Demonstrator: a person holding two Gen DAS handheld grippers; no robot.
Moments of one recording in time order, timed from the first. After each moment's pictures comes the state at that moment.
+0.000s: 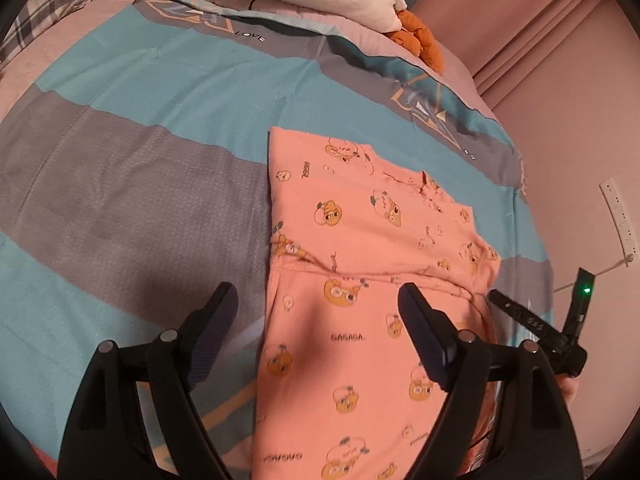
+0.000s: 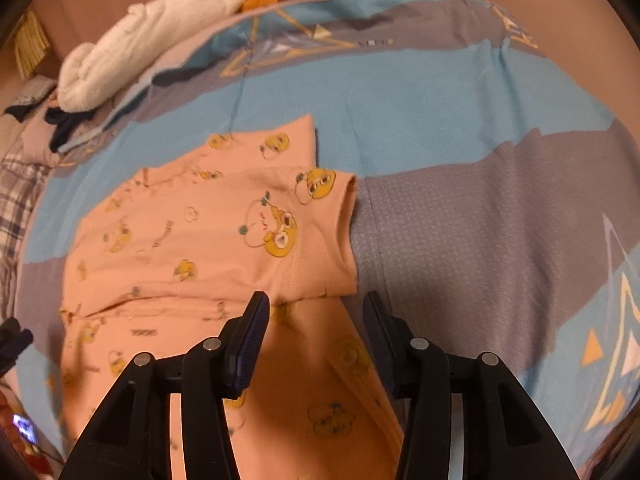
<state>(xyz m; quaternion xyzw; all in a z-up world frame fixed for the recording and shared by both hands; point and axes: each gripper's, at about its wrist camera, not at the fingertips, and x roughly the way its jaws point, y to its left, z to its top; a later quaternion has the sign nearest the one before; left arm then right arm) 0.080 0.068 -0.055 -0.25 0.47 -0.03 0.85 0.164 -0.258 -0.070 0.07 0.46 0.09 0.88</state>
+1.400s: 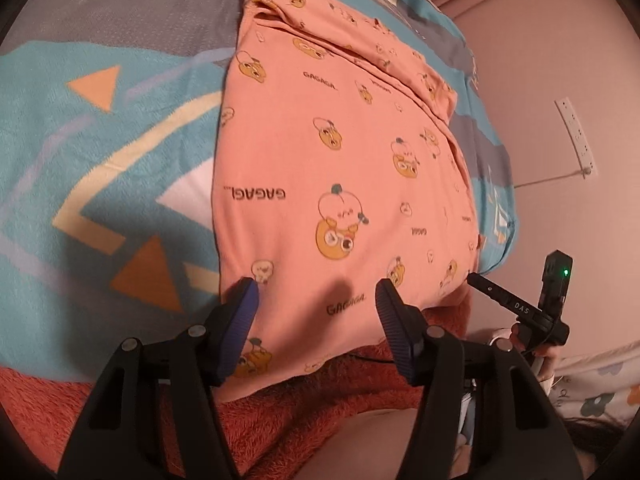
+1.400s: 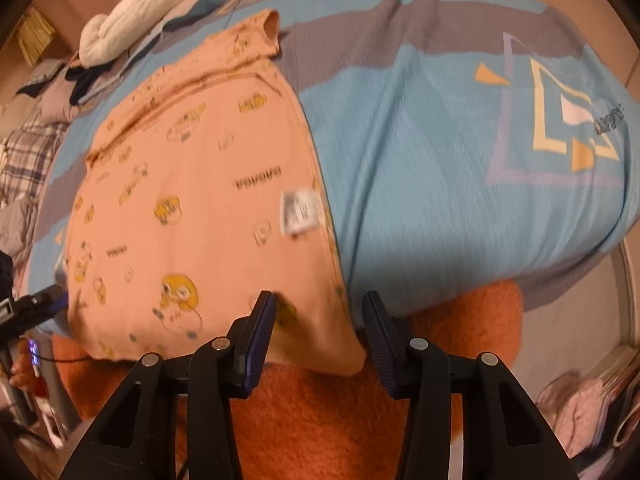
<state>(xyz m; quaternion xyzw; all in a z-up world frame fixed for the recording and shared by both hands) -0.045 0.026 -0.124 -0.26 0.57 -0.17 0.76 0.002 -0.331 -0.126 0.09 0.54 0.11 0.83</state>
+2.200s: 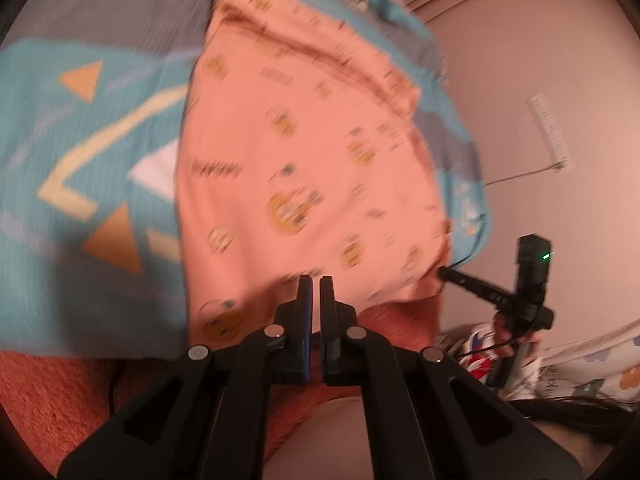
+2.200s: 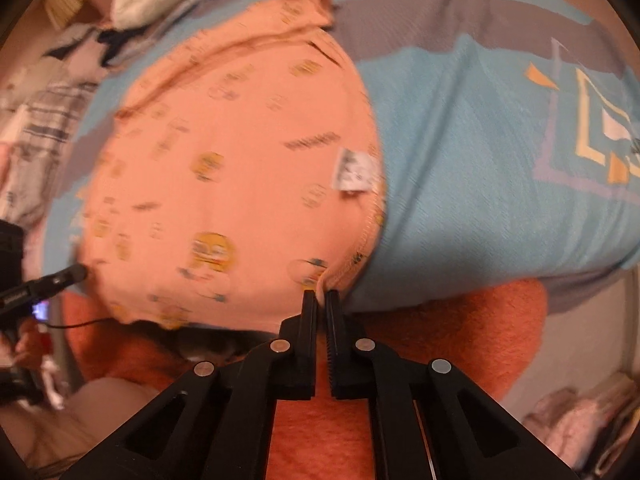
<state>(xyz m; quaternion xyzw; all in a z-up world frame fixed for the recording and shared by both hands) -0.062 0.018 -0.104 -0.29 0.53 -0.22 0.77 -0.003 -0.306 -0.118 0.08 0.56 0.18 0.81</state>
